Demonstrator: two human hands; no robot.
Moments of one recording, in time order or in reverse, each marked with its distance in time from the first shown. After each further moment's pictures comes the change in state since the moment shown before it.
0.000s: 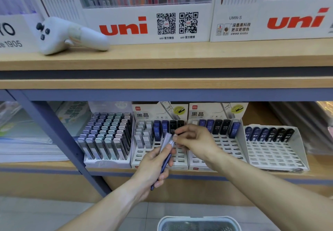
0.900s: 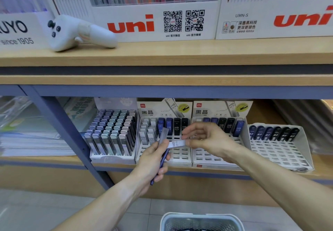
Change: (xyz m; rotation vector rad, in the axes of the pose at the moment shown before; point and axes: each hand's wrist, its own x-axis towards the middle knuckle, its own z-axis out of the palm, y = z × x) left_hand -0.010 0.008 -0.008 -0.010 0.039 0.025; right_hand -0.003 -0.005 -0.032 -0.161 -0.214 -0.098
